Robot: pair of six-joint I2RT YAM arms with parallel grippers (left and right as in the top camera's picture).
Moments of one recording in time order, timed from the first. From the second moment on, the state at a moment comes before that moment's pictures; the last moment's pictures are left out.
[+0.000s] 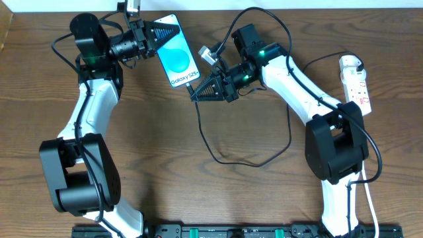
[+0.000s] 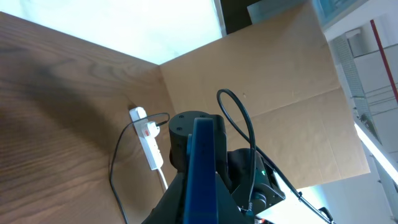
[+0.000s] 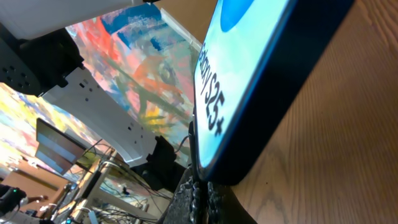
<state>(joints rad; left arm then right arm) 0.12 1.82 1.28 0.54 1.33 -1.17 0.46 2.17 1.78 -0.81 -1.51 -0.41</state>
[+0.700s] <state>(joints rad) 0.12 1.82 1.28 0.54 1.33 -1.19 0.46 2.17 1.78 -0.81 -1.52 -0.40</state>
